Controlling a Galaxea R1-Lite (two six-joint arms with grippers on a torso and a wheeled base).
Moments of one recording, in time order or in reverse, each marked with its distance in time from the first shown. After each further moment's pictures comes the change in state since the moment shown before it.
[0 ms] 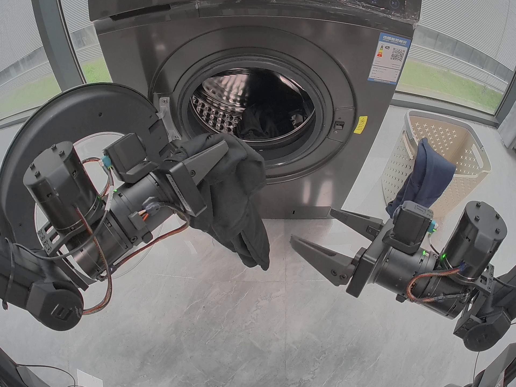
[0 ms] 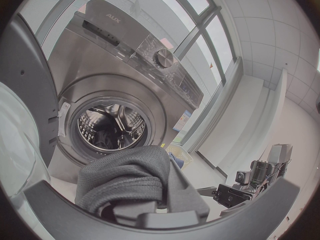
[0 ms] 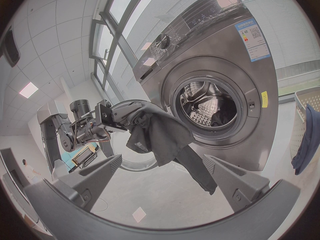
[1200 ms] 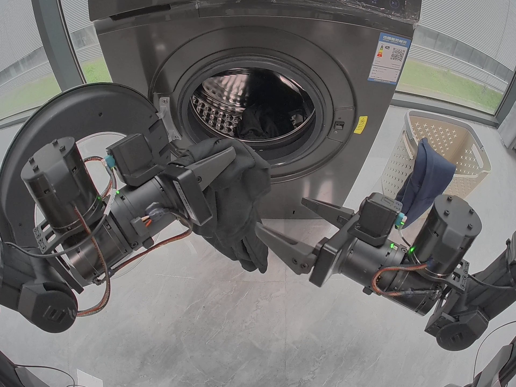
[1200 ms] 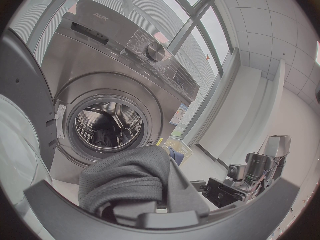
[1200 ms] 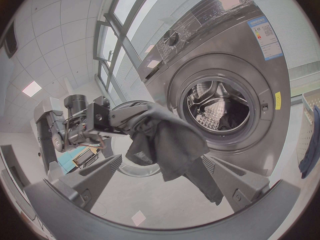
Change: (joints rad) left arm -0.037 -0.037 -0.018 0.104 0.007 0.074; right arm 0.053 0.118 -0.133 -0.031 -0.034 -0.021
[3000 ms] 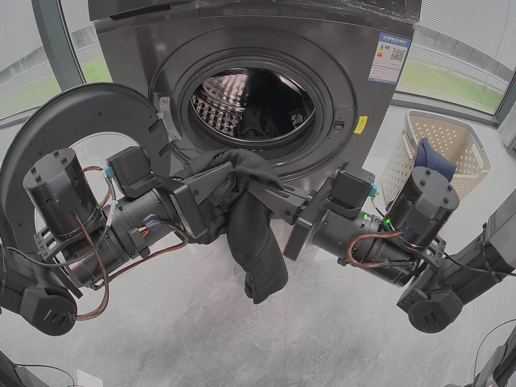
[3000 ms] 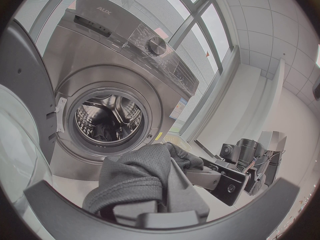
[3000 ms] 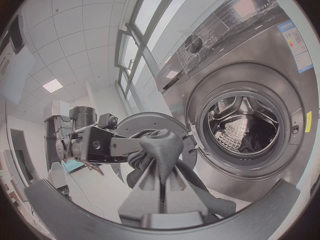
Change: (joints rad) left arm 0.027 0.002 0.045 -0.013 -0.044 -0.007; right arm -0.035 0.117 -0.210 -0.051 0.204 -0.051
